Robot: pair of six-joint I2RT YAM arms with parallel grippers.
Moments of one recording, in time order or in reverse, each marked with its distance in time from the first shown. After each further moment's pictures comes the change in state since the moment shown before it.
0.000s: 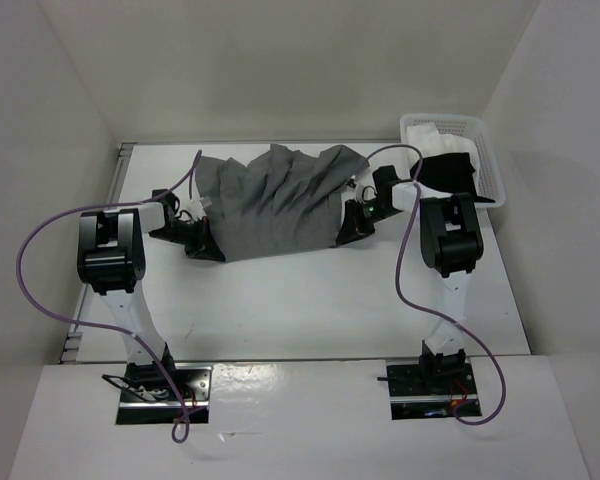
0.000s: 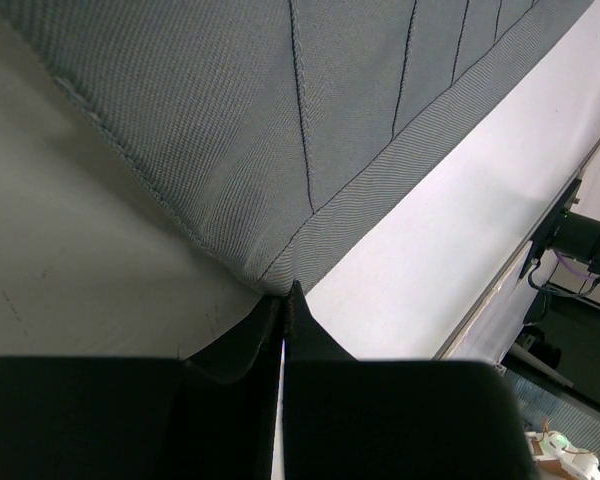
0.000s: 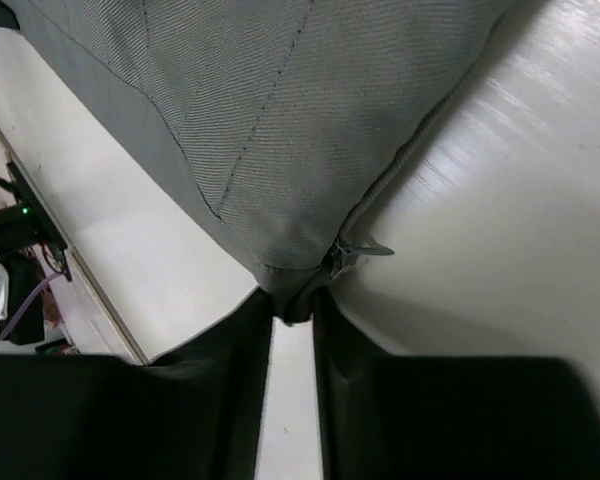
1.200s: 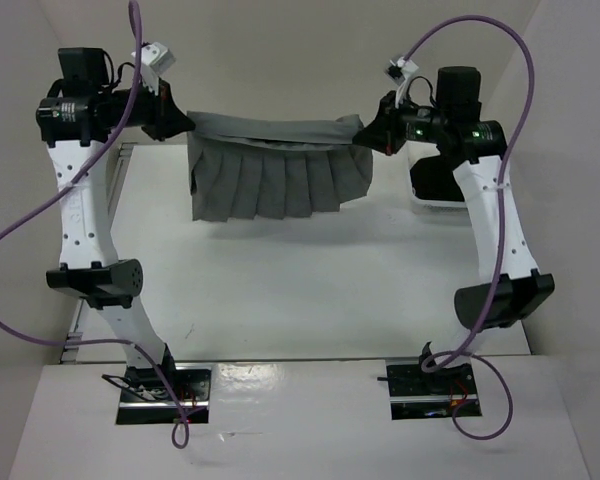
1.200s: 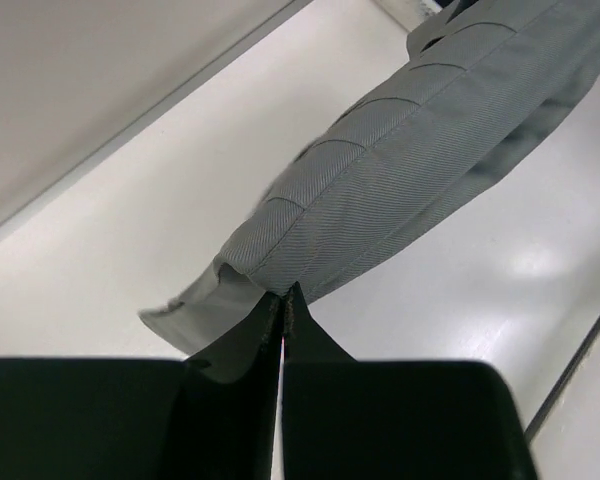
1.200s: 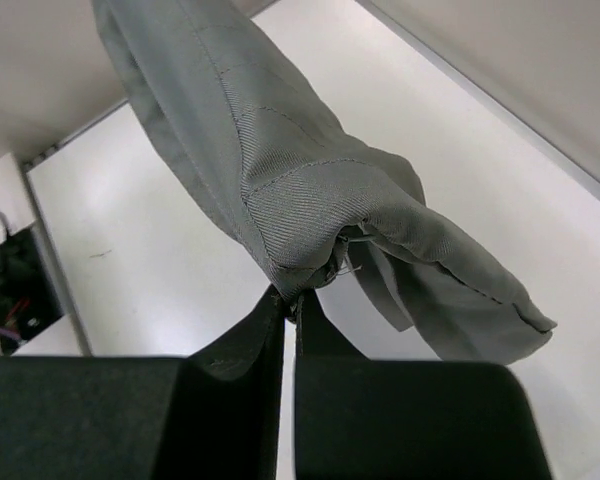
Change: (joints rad) left arm -0.031 -0.125 1.320 -0.607 -0.024 0.239; right arm -0.011 -0.471 0.586 -0.209 -0.014 -0.132
